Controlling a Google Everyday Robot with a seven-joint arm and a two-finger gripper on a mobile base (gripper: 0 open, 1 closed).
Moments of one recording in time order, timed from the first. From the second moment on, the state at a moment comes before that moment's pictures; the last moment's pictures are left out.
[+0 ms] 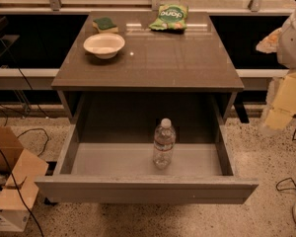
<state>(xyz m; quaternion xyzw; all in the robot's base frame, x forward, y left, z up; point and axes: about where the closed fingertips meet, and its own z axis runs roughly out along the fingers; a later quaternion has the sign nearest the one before) 0.438 -0.216 0.979 -0.60 0.78 -0.04 0.16</state>
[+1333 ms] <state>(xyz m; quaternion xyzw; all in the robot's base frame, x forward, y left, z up) 0.441 -0.182 0.909 -0.64 0.74 0.05 0.21</state>
